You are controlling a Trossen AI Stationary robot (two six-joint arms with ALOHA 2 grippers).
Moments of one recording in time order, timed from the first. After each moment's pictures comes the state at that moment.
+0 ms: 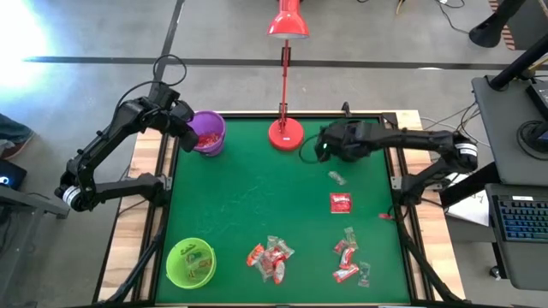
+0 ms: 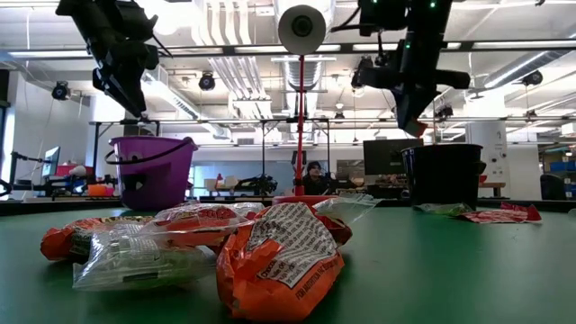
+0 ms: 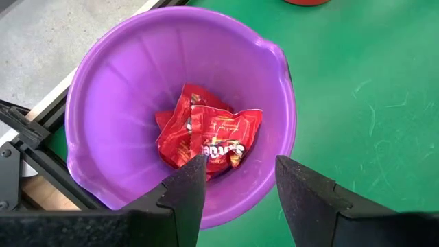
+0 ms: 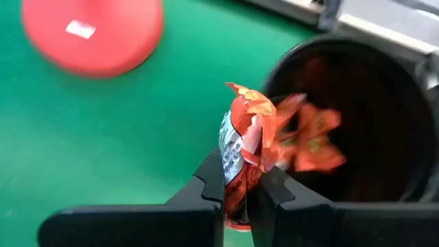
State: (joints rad) left arm 1.00 1.03 1.05 -1.09 0.20 0.23; right arm -0.26 1.46 1.22 -1.08 0.45 0.91
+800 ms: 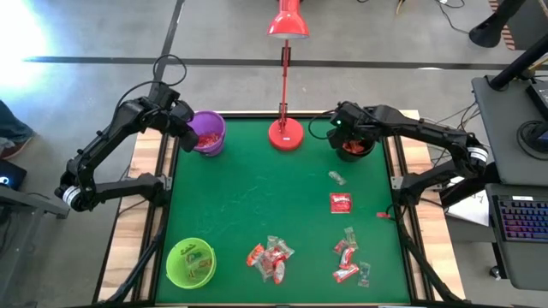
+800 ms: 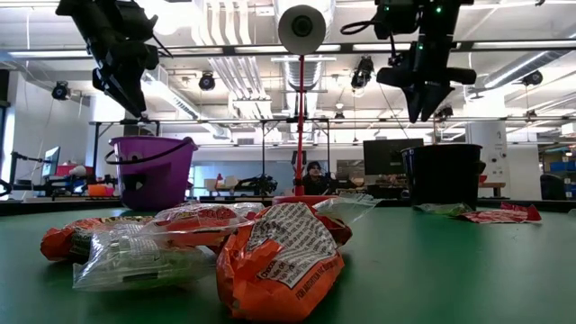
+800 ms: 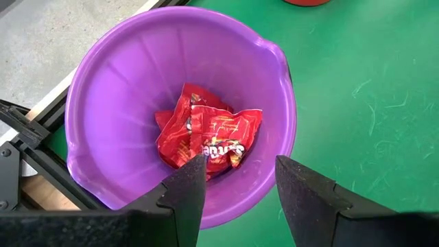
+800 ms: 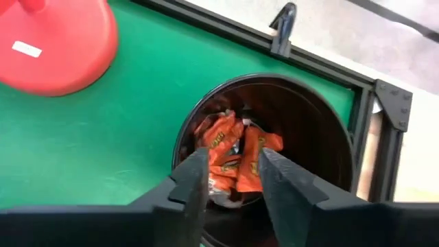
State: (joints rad) left arm 1.00 1.03 1.05 -1.09 0.20 0.23; right arm -0.47 1.37 1.22 -1.10 0.41 0.66
